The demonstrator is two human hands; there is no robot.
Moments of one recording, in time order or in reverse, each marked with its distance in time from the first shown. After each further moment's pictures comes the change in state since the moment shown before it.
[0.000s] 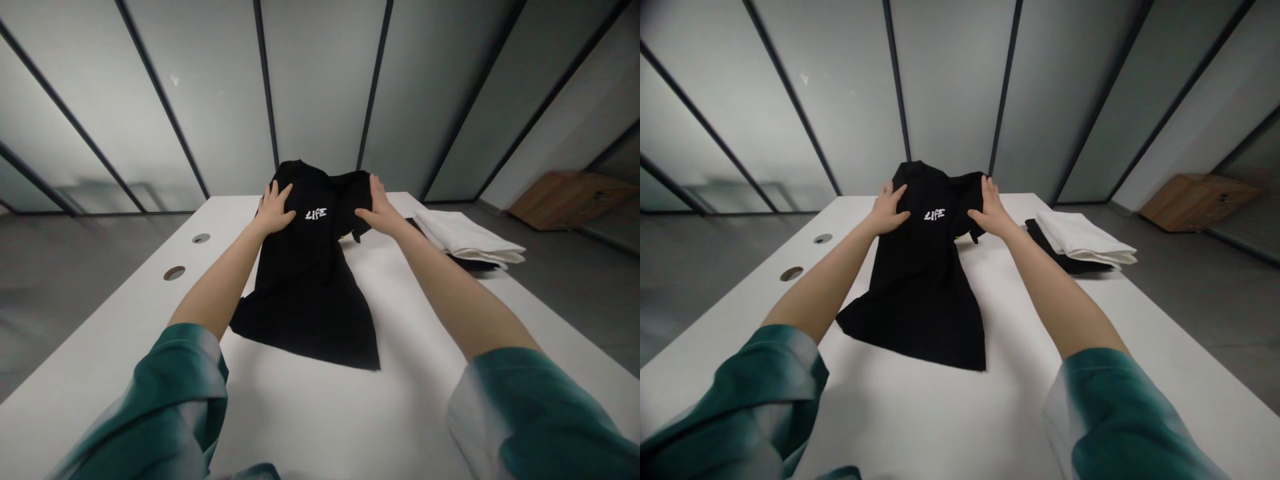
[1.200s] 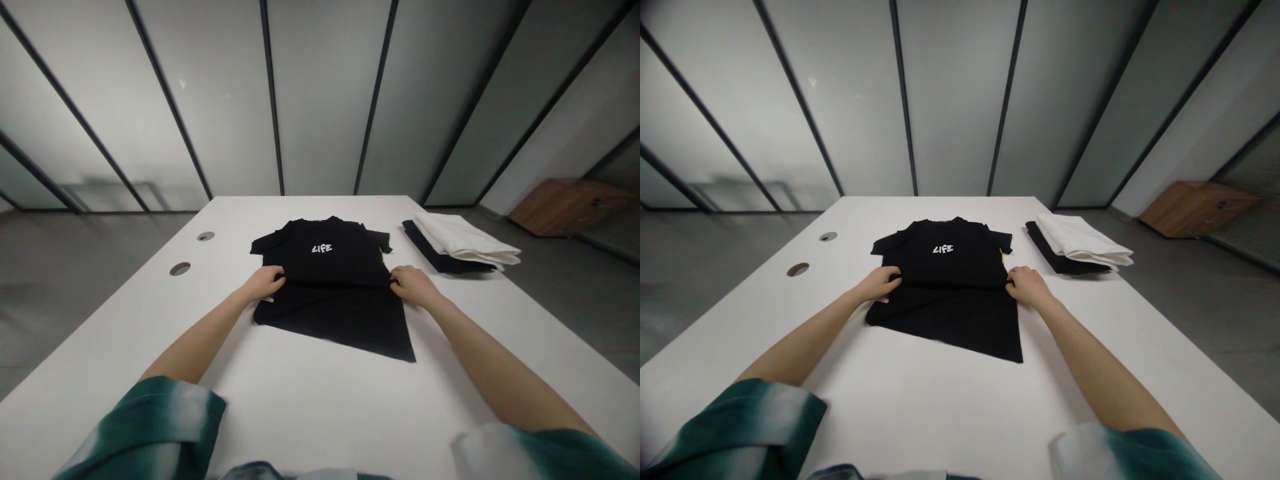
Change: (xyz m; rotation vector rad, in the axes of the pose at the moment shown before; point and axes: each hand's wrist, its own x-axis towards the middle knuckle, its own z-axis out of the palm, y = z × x) left_hand -0.162 -0.028 0.041 0.036 -0.424 0.028; right_hand -0.181 0.008 -0.005 -0.485 -0.528 0.179
